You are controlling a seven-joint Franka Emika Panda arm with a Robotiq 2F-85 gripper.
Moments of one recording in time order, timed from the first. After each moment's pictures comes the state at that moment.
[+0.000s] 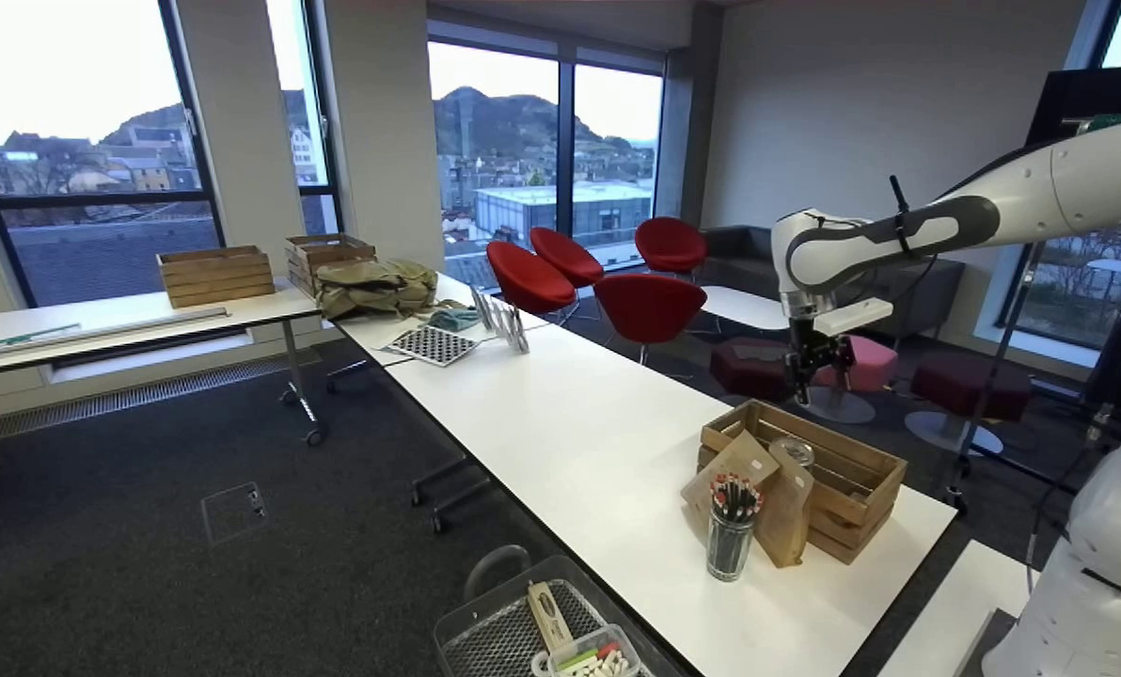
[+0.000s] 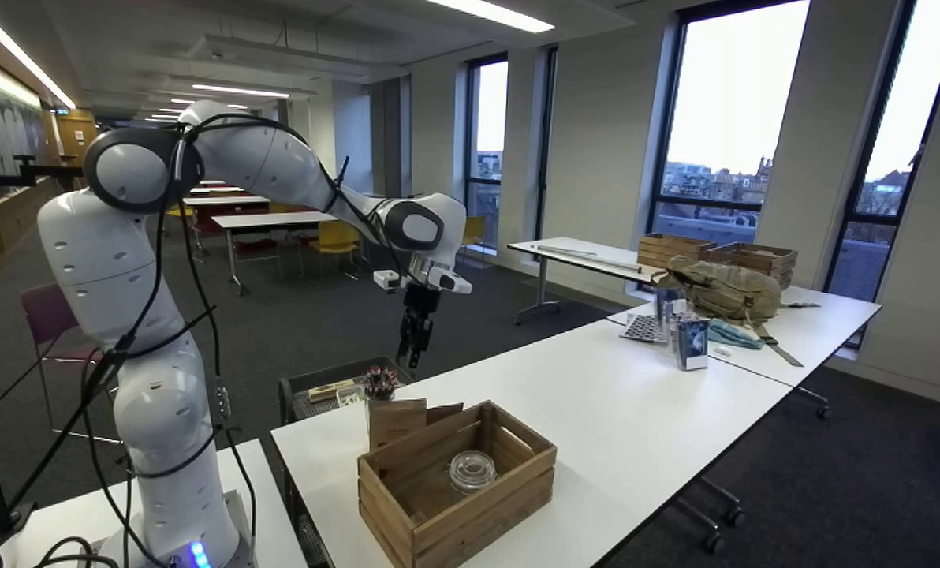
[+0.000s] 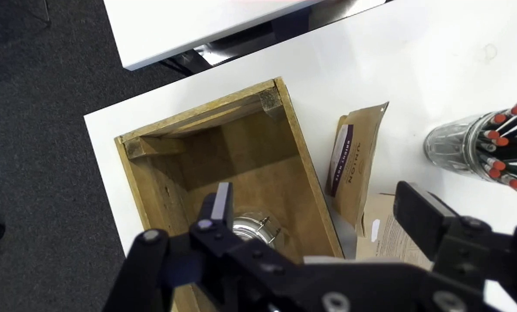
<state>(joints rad) -0.04 -0.19 -0.04 -2.21 -0.10 1.70 0.25</state>
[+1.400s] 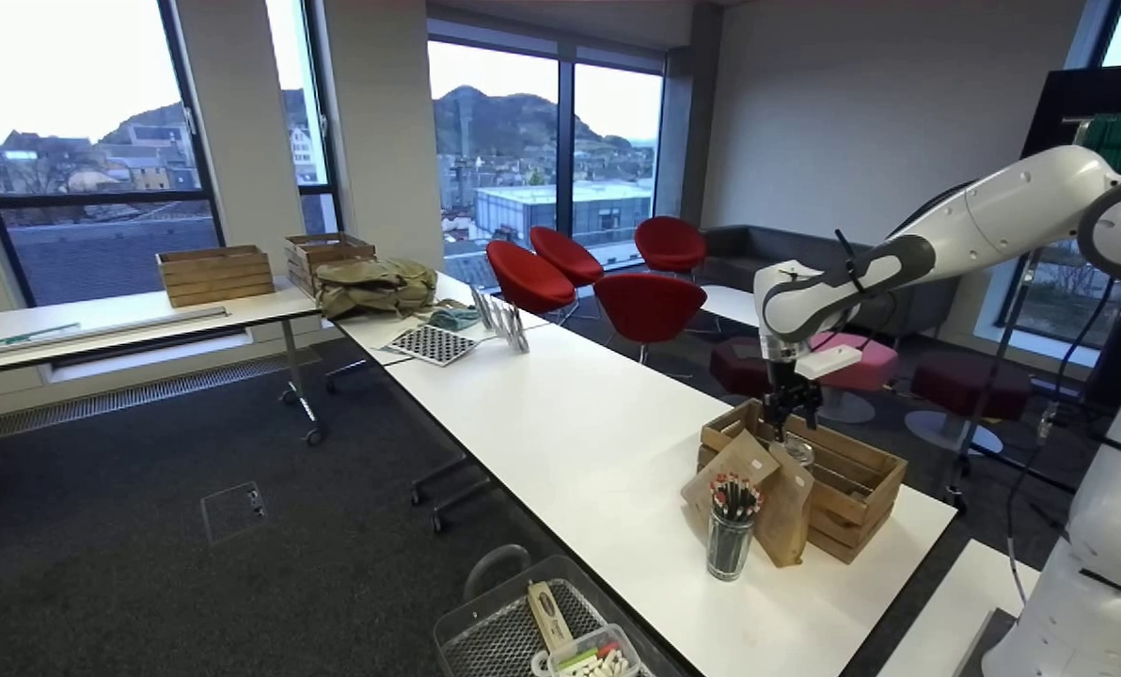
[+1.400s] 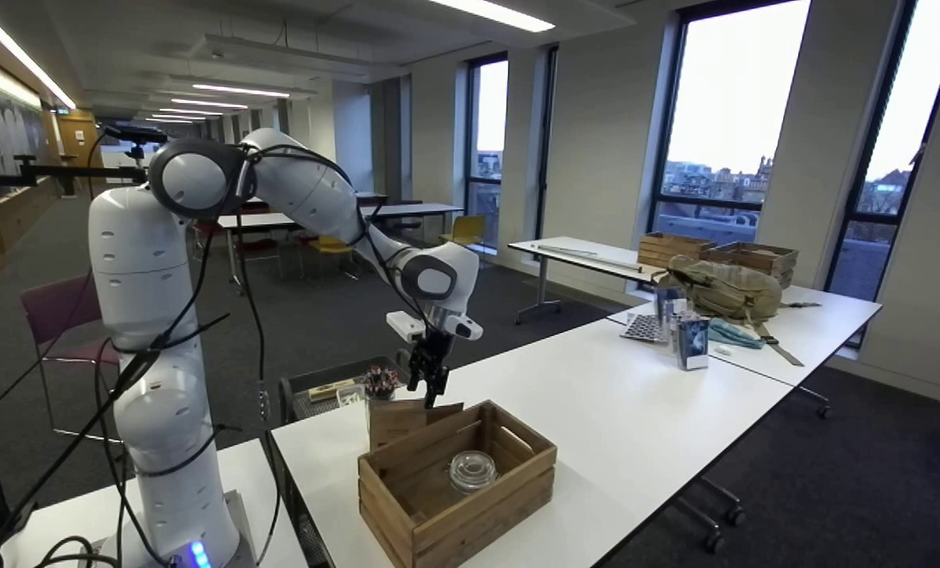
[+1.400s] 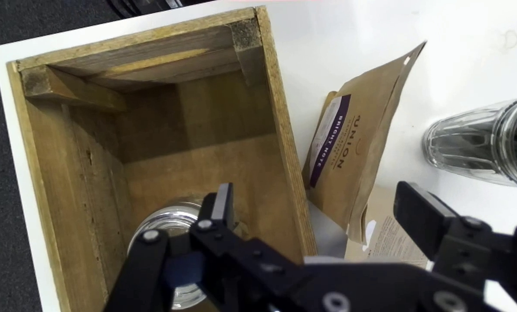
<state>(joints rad) -0.04 0.00 -0.06 -2.26 -0.04 1.96 0.08</state>
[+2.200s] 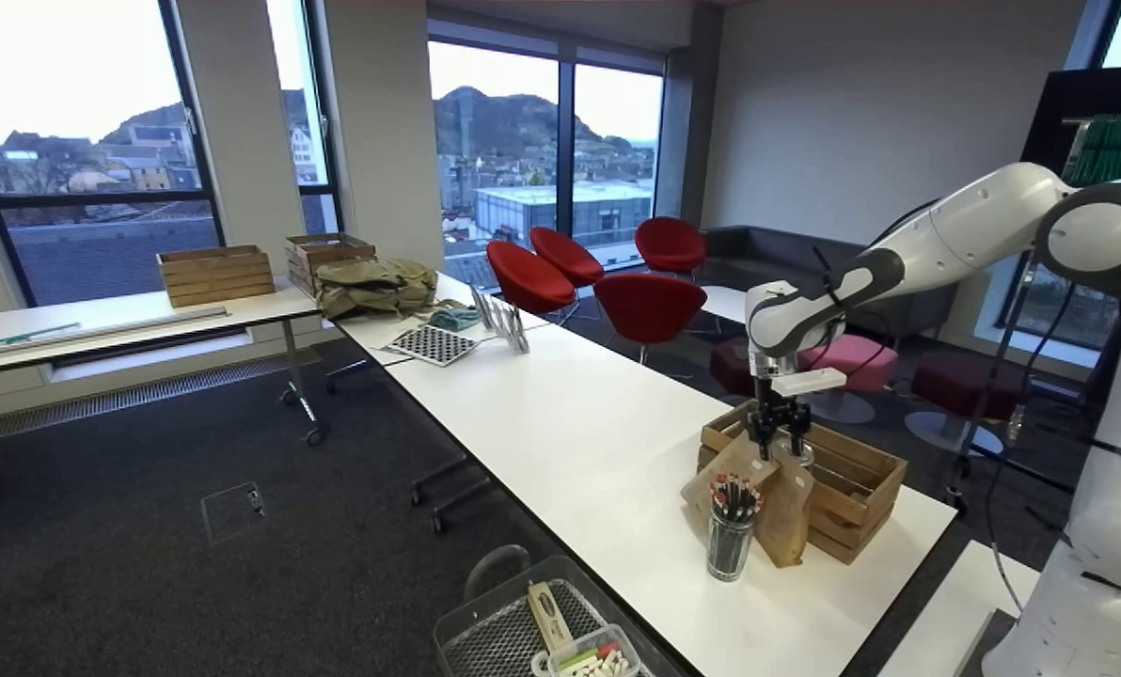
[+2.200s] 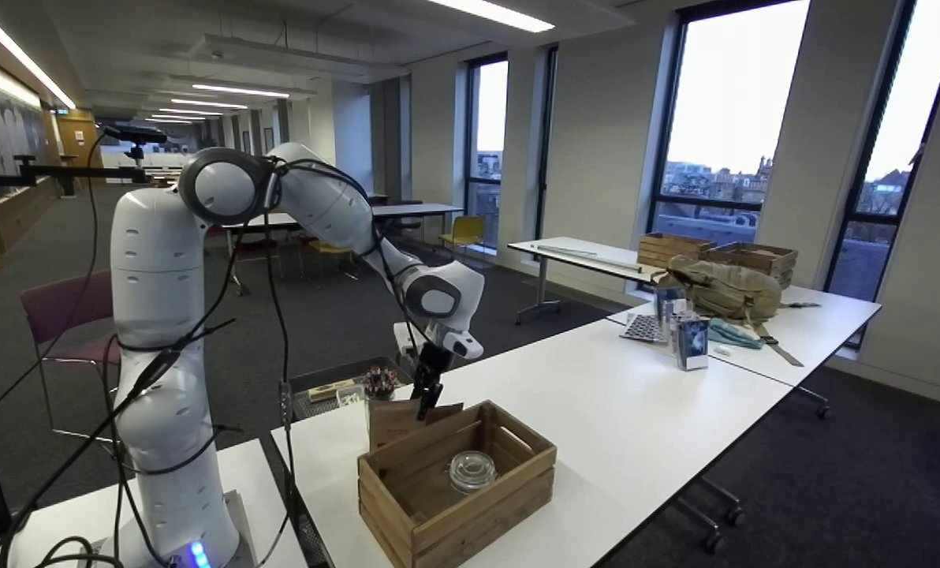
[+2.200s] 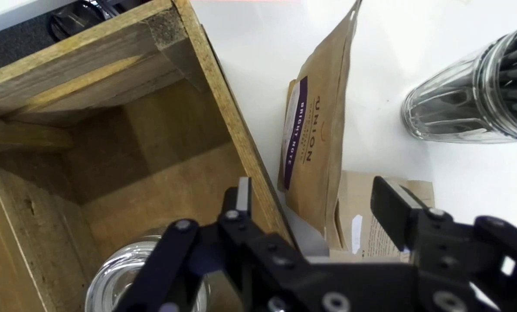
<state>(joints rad) -0.04 0.10 -0.05 -2.24 0.06 2.02 0.23</state>
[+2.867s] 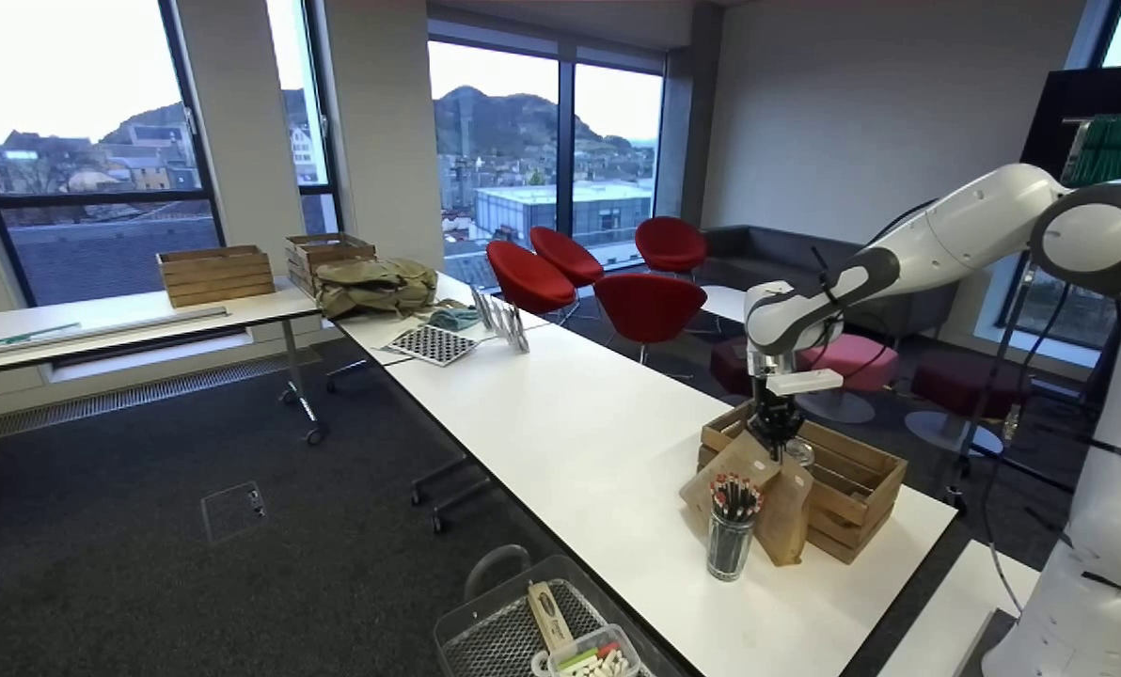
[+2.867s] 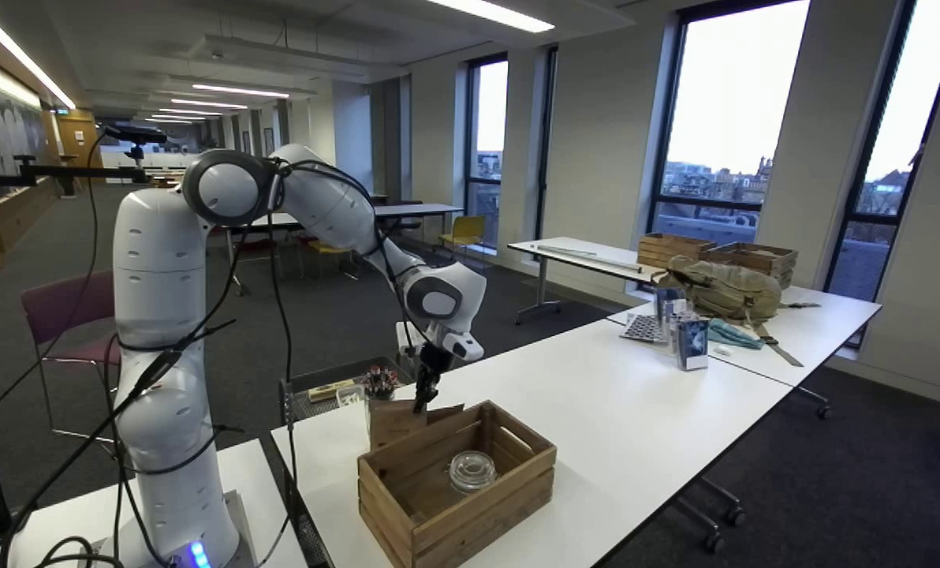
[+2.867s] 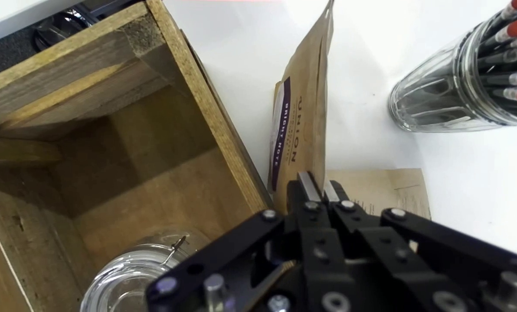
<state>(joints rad) -0.04 0.12 -0.05 -2.23 0.10 2.02 0.26</state>
